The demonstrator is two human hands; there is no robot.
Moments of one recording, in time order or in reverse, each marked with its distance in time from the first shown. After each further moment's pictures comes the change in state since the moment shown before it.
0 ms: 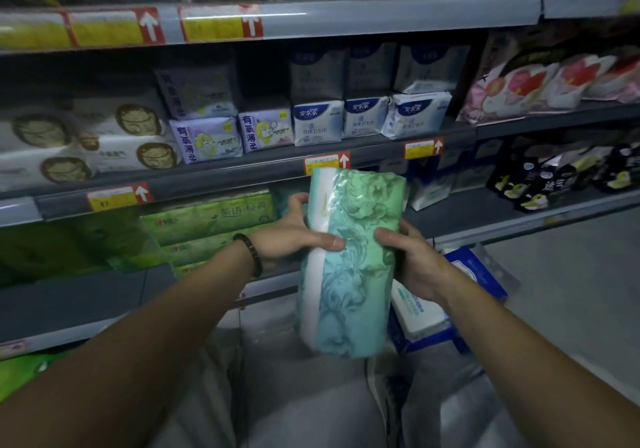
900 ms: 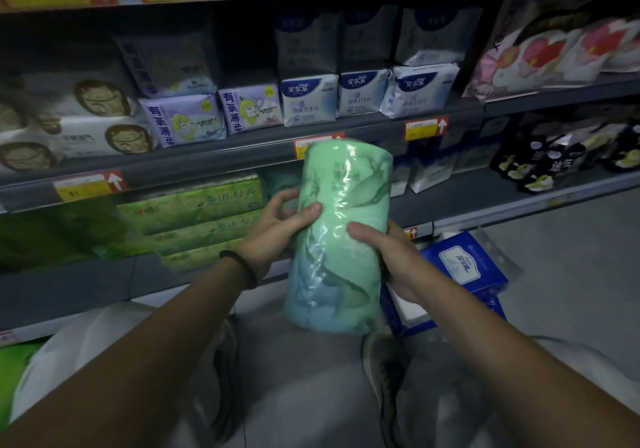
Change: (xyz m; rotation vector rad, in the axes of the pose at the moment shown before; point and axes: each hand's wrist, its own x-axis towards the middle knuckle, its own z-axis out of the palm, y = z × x) left_hand 0.008 -0.029 0.001 -0.156 0.170 0.031; right_hand 0.020 0.022 0.012 -0.098 0.154 0.028
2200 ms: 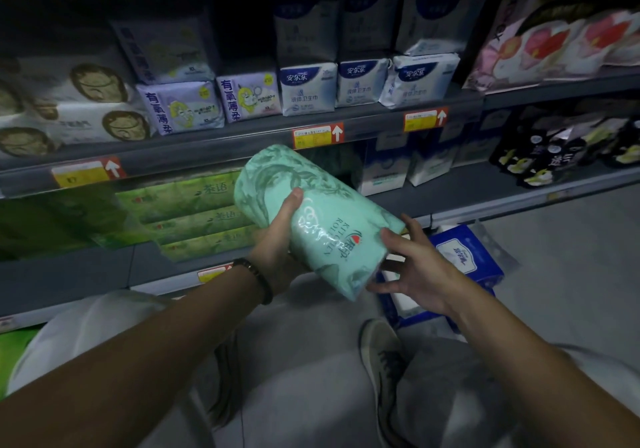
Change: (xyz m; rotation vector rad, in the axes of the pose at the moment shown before) left_hand -0.025 -0.002 0.037 -0.498 0.119 -0.341; right_hand -0.038 0.002 -0.035 0.145 0.027 0.243
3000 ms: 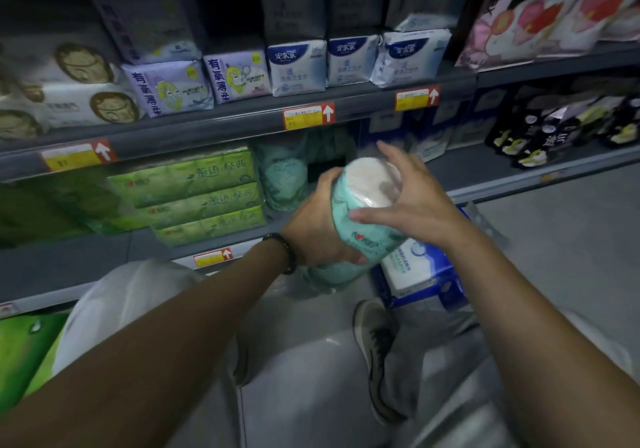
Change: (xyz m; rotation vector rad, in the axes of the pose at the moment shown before) left_hand 0.030 -0.028 0.019 1.144 -0.176 0.686; right_hand -0.003 -0.053 0.000 -0.980 0.196 -0.539
